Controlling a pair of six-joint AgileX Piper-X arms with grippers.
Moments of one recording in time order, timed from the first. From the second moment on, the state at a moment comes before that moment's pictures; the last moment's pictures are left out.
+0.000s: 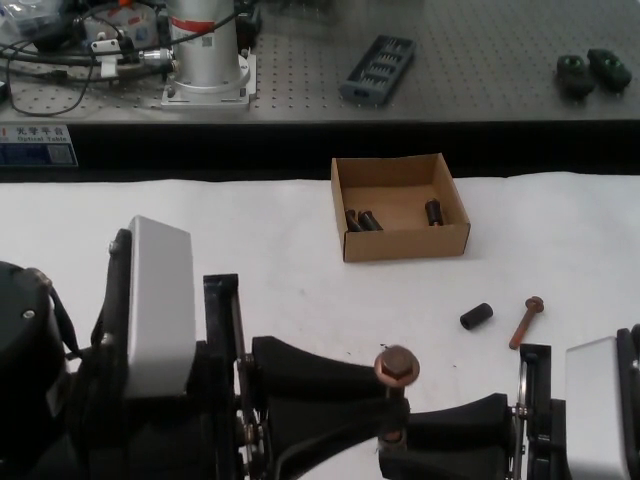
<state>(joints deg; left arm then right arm) -44.4 53.6 -22.7 -20.1 36.5 5.2 49.4 53.6 -12.0 -22.5 -26.8 -5.1</state>
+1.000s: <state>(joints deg) -44.4 59.5 -20.3 -27.7 34.0 3.0 49.4 53.6 -12.0 -23.0 -27.8 -4.8</state>
